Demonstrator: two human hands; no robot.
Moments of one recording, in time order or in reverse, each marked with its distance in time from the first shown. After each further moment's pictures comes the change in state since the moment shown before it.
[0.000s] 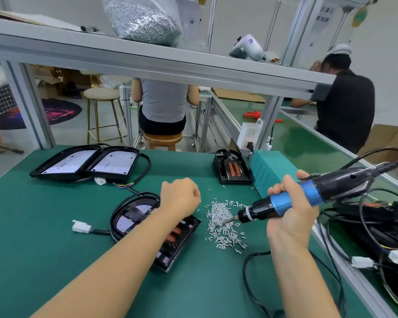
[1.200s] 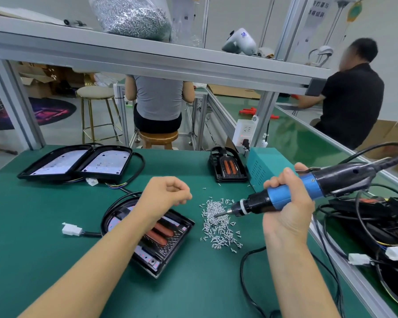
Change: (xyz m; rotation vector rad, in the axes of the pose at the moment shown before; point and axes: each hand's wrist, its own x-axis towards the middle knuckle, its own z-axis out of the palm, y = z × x) left_hand -0.020 -0.026 -0.006 -1.039 -0.040 -0.005; right_hand 0.000 -0.013 0.007 0.092 -0.037 0.050
